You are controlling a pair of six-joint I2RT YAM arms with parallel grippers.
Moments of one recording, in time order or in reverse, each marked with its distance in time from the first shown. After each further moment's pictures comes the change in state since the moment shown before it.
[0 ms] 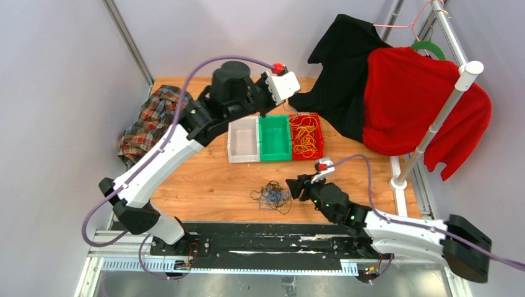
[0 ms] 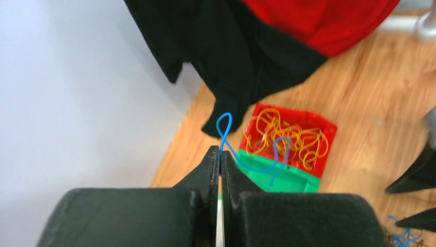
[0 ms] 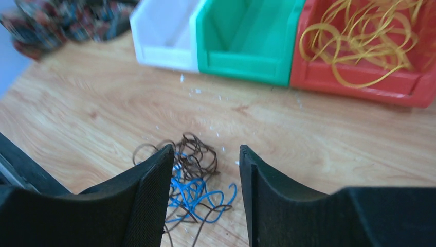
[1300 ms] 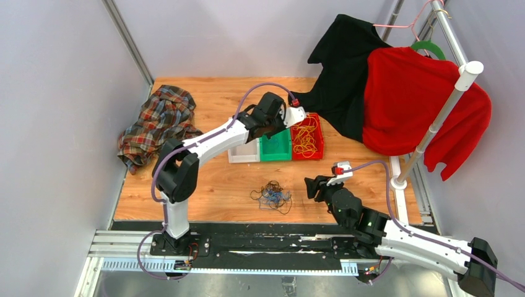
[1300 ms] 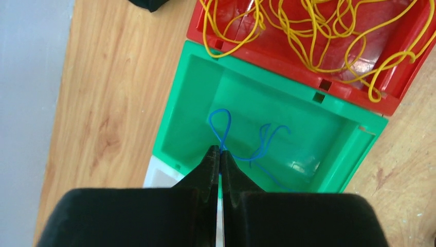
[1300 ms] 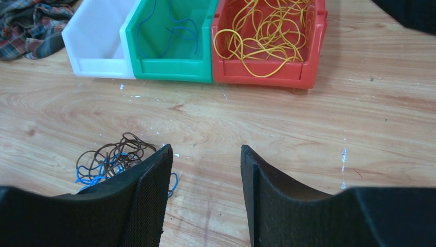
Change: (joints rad) left arm 0.117 0.388 -0.363 0.204 -0.137 0.044; right arm 0.000 -0.407 -0.013 -0.405 0.220 -0.019
